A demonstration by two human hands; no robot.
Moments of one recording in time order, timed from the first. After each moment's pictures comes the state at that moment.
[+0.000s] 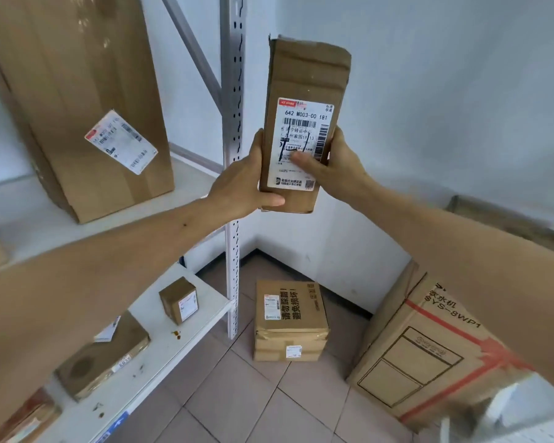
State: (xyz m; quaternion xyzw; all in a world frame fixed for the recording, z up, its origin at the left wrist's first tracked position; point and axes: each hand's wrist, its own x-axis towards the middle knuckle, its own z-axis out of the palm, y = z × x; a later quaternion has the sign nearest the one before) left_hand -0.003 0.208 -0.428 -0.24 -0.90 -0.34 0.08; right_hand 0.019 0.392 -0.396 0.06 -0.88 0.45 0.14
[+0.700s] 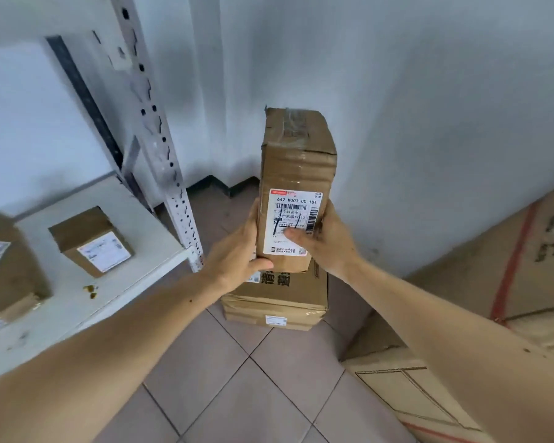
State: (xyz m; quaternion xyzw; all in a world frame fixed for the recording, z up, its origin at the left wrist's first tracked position) left_hand -0.157 0.367 -0.890 -0.17 -0.93 -0.33 -0.03; right_hand -0.165 0.560 -0.855 0.02 -0.88 0.48 -0.04
